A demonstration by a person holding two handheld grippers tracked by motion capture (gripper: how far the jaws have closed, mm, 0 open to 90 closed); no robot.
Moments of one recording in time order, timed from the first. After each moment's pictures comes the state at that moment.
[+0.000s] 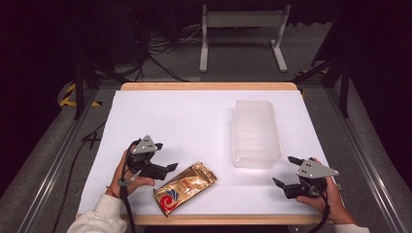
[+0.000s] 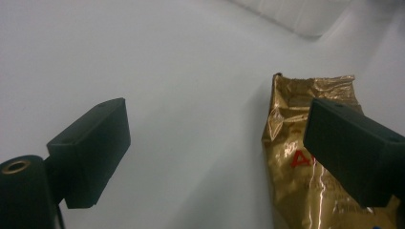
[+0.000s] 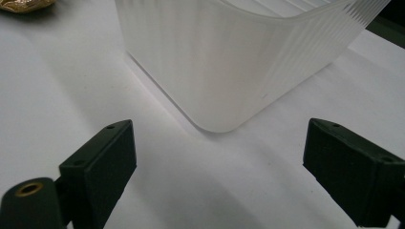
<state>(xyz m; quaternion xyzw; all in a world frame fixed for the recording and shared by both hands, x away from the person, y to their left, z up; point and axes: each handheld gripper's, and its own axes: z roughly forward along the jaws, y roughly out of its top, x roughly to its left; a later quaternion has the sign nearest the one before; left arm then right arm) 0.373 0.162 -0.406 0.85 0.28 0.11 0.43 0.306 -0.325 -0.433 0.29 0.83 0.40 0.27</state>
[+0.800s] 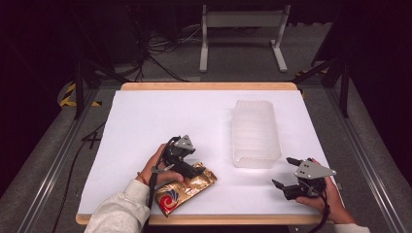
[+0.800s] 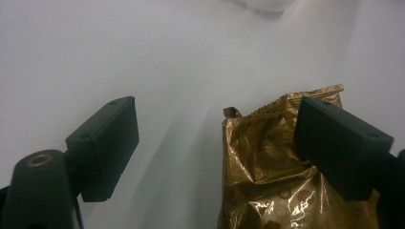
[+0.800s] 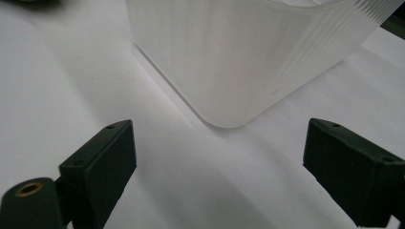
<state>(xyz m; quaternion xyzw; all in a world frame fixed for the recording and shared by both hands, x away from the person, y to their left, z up) 0.403 0.083 -0.432 0.91 0.21 0.02 0.37 0.306 -0.323 -0.436 0.27 0.84 0.39 0.26</state>
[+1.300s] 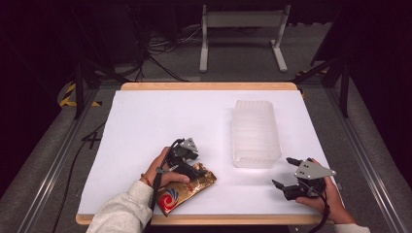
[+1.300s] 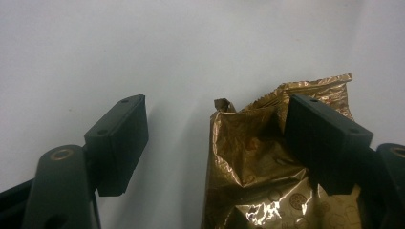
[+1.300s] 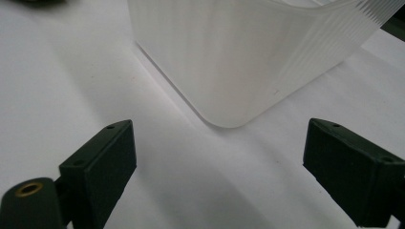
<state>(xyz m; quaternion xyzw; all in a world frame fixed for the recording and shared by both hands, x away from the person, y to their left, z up) 0.405 0.076 -0.441 0.91 0.22 -0.01 0.35 0.306 -0.323 -0.435 0.27 0.84 0.39 0.26</state>
